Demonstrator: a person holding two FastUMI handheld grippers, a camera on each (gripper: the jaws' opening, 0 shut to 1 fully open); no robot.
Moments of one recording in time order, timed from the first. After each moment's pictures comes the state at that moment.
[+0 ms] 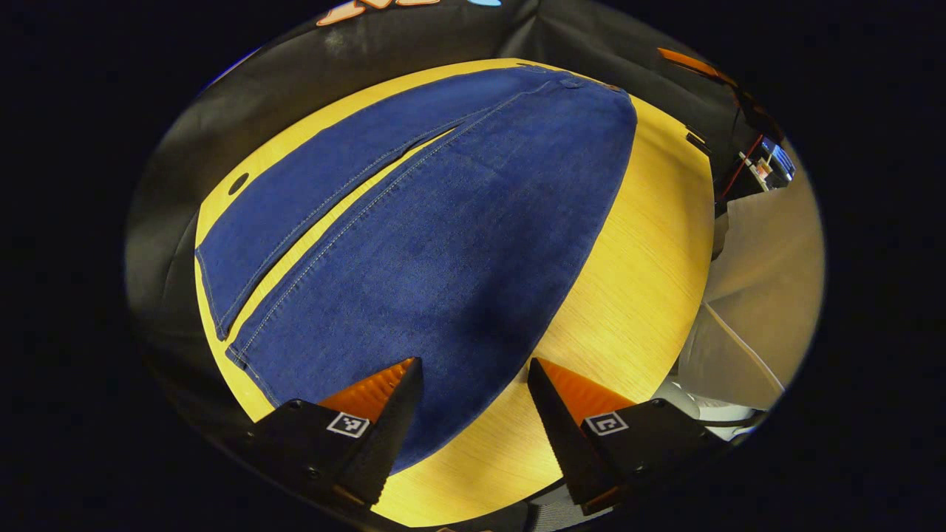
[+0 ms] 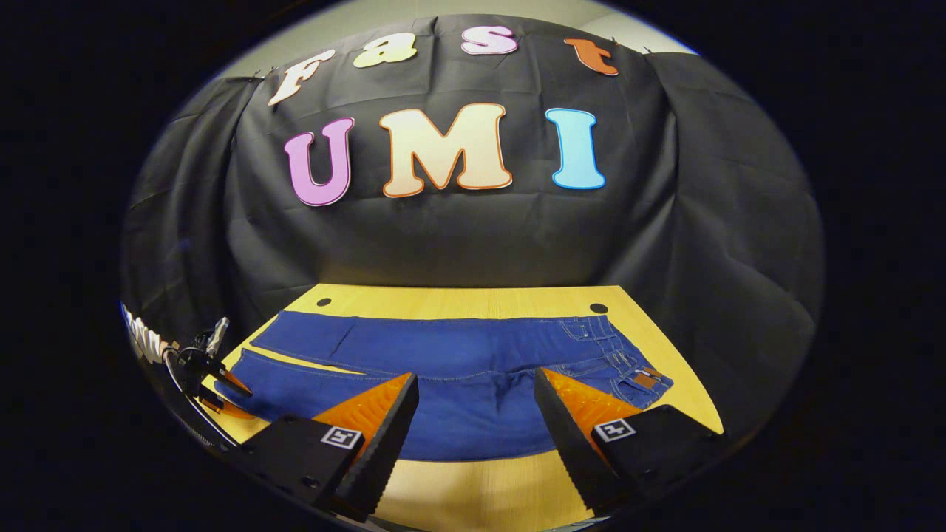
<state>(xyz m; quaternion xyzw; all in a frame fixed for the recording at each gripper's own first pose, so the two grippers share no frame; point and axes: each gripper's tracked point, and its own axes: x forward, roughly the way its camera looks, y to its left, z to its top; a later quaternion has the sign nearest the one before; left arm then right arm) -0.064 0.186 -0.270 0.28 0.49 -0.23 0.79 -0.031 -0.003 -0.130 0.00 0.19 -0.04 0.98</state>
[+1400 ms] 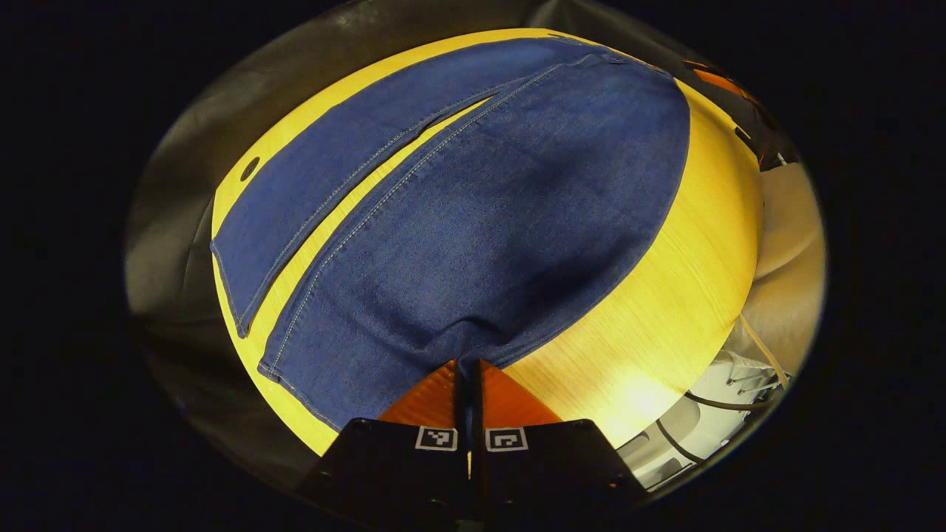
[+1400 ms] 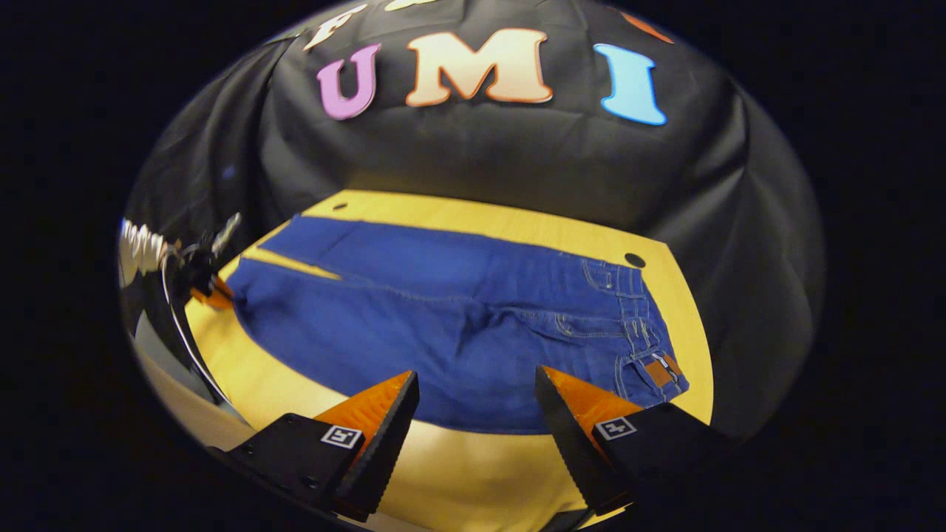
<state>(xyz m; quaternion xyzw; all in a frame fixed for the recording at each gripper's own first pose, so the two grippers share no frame) -0.035 0.190 -0.271 0.31 0.55 -0.13 0.76 -0.020 -0.105 -0.264 -0.10 0.37 0.10 0.92</state>
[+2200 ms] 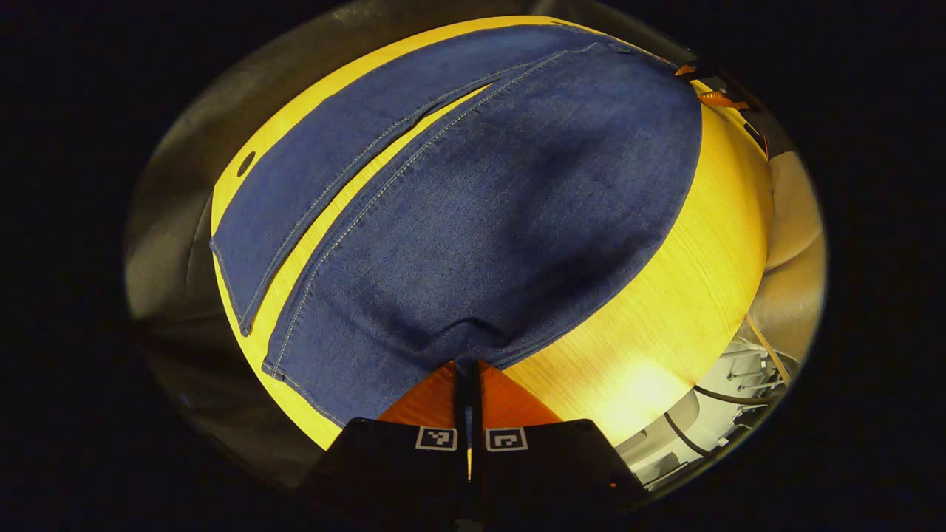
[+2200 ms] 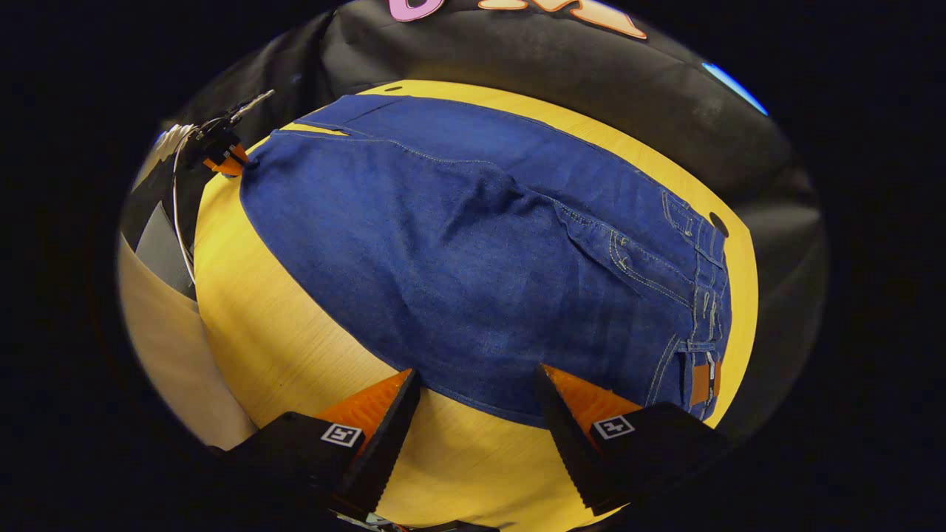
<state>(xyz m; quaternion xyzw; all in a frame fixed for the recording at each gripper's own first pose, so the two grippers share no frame) -0.034 0.190 -0.274 0.32 0.57 -0.12 0.75 -0.025 -0.138 -0.360 -0.17 0.51 0.21 0.82</state>
